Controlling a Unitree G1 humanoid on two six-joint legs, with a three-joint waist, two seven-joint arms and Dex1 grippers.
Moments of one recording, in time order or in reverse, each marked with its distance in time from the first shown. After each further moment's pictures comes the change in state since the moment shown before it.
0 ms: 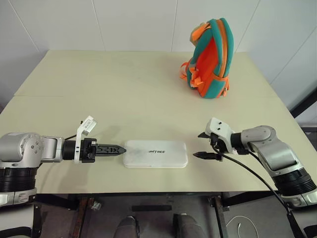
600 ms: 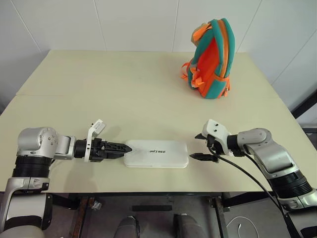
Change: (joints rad) left arm -0.112 -0.072 -0.094 0.198 0.020 -0.009 0.012; right arm 0.015 0.031 0.003 -0.026 0.001 0.006 -0.029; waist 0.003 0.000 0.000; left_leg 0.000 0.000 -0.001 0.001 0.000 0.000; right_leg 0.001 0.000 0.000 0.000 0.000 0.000
